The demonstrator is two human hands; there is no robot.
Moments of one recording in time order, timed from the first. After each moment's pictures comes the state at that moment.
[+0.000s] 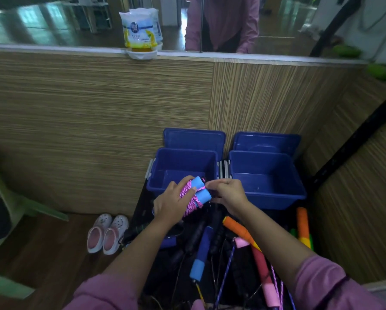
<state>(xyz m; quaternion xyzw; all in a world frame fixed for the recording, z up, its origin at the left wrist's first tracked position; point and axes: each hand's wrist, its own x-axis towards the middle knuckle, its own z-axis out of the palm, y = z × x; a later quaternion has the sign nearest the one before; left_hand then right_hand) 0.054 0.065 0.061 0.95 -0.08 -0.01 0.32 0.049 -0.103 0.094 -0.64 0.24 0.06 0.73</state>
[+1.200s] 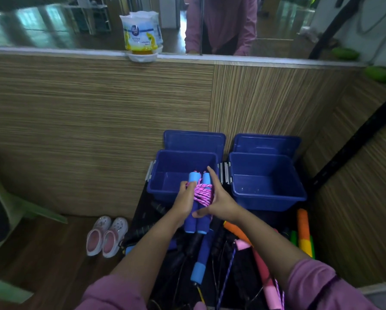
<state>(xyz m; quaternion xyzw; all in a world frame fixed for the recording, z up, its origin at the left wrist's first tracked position) 0.067 0.024 0.066 0.69 0.09 -0.17 0.70 0.040 -0.102 0.075 -0.76 -0.01 0.16 0.63</state>
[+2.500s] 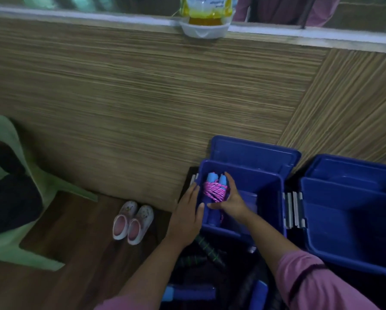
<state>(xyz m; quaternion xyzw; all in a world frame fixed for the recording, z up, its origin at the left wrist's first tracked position) 0.178 0.143 -0.040 0.93 -0.09 0.06 0.35 0.228 -0.025 -0.040 -0.76 0.08 0.19 0.62</state>
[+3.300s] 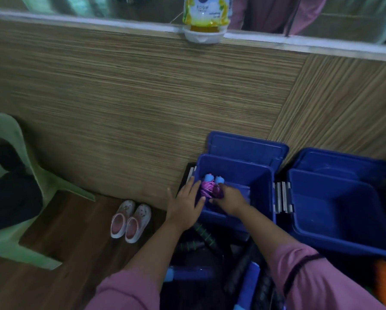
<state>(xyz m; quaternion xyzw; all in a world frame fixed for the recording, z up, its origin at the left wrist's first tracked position) 0.164 0.147 -0.011 0.98 -0.08 -0.05 0.18 0.205 -0.024 -0.011 -0.94 -0.01 0.20 0.28</state>
